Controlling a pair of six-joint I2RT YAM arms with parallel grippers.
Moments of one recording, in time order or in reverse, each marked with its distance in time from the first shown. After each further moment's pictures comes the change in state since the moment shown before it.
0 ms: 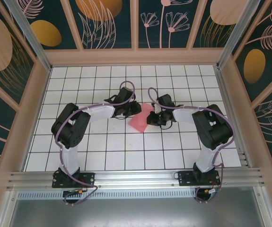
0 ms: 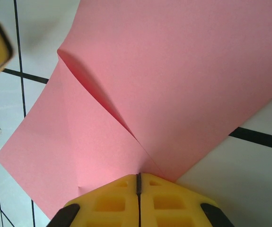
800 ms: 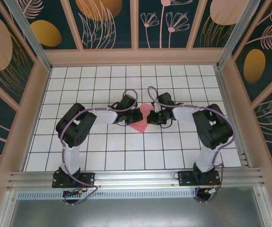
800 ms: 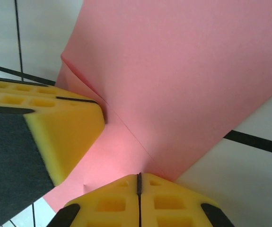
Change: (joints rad) left arm -0.041 0.058 -0.094 0.111 0.047 -0.045; right arm -0.003 -0.006 0.042 -0.061 0.000 -0.025
